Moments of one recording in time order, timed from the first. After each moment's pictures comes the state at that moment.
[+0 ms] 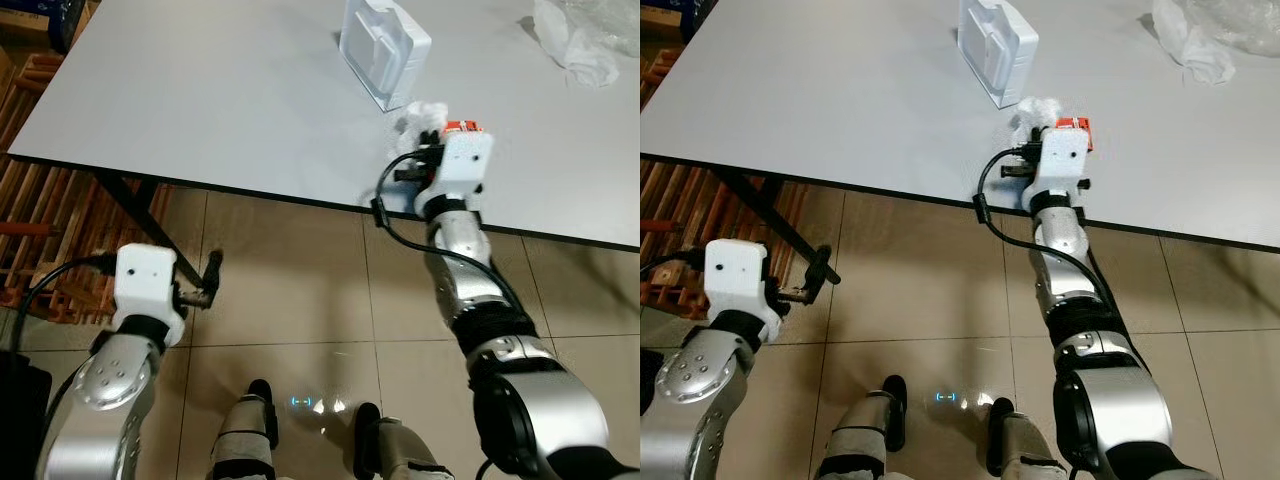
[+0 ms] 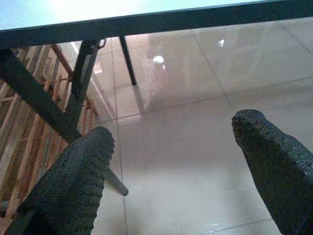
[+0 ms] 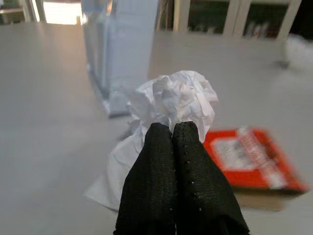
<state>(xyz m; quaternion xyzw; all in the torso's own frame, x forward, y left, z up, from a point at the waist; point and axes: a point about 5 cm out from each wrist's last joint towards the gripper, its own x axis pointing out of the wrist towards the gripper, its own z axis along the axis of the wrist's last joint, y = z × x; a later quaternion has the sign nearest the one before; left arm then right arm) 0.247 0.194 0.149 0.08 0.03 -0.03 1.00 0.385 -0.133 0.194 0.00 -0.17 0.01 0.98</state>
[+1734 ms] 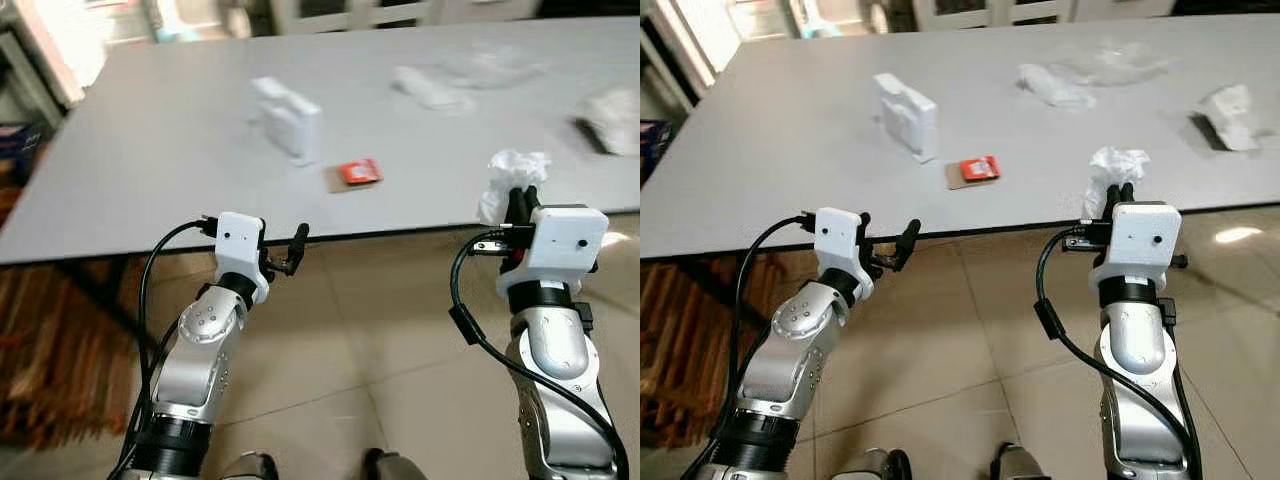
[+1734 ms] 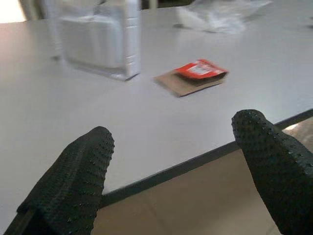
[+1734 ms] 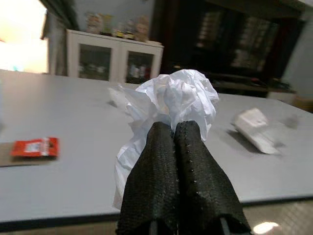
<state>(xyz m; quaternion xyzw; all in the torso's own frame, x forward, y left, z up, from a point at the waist) 0.311 0.120 0.138 0.00 0.00 -0.16 0.99 0.260 -0.177 0.191 -0.09 -0.14 -0.08 0.98</state>
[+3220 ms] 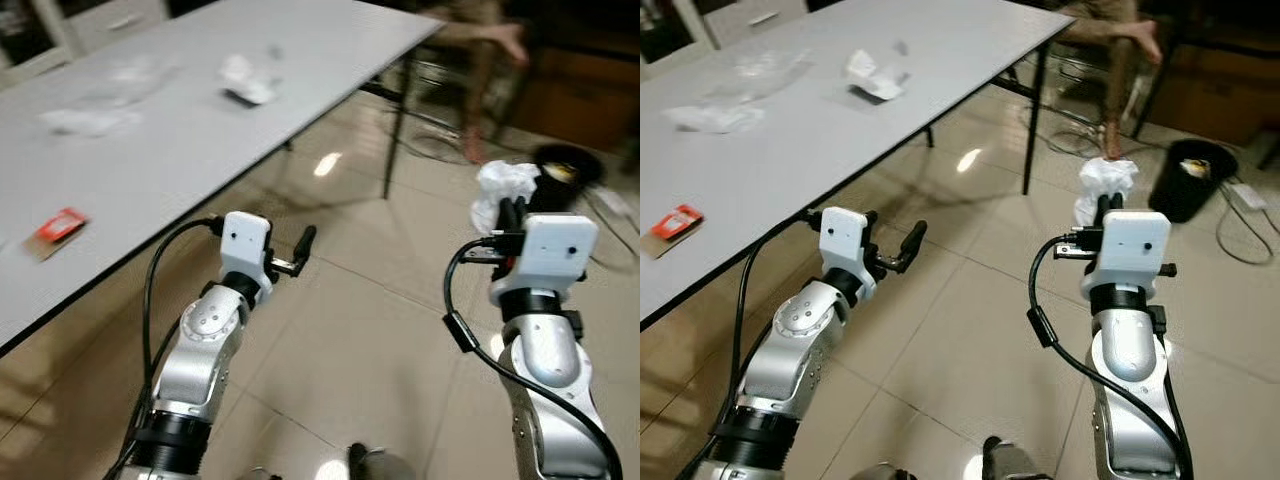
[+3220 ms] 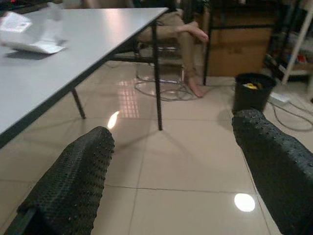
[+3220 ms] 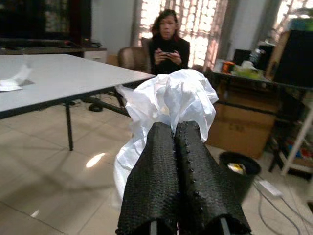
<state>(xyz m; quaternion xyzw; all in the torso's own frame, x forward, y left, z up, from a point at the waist) 0.311 0.120 0.137 0.02 -0.01 -0.18 0.98 0.255 -0.168 0.186 -0.07 -0.12 -0.07 0.99</state>
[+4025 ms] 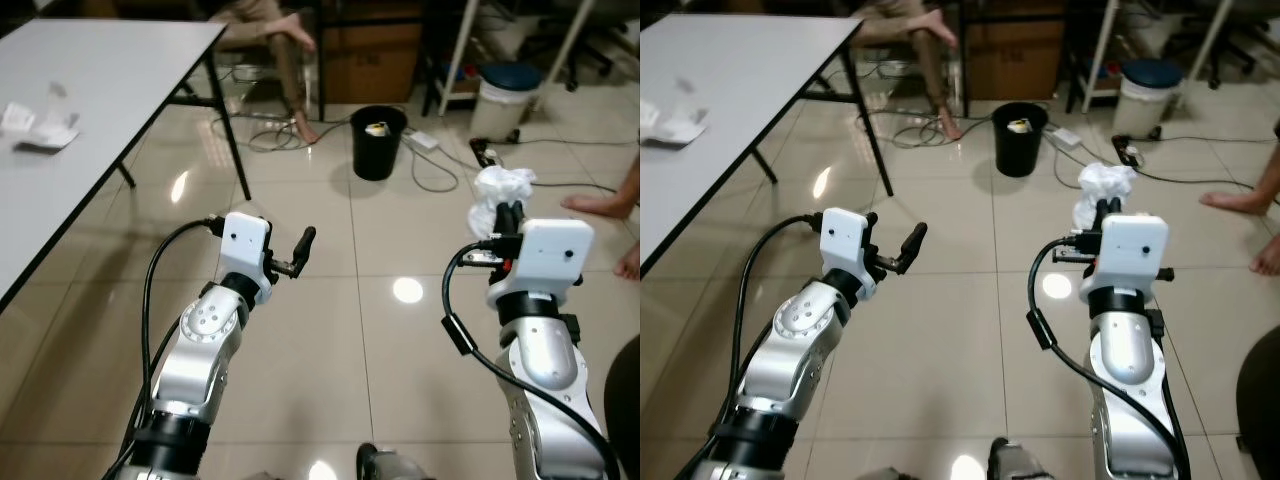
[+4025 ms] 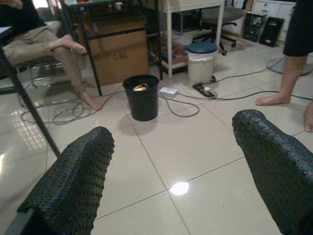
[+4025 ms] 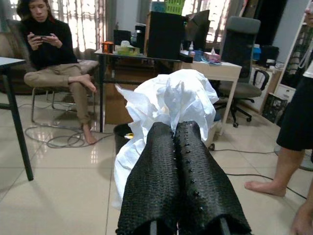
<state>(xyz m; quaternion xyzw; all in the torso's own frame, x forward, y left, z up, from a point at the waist) 0.310 0.115 0.136 0.01 -0.01 -0.19 0.98 0.254 -0.168 0.182 -0.07 -0.11 -0.08 0.99</state>
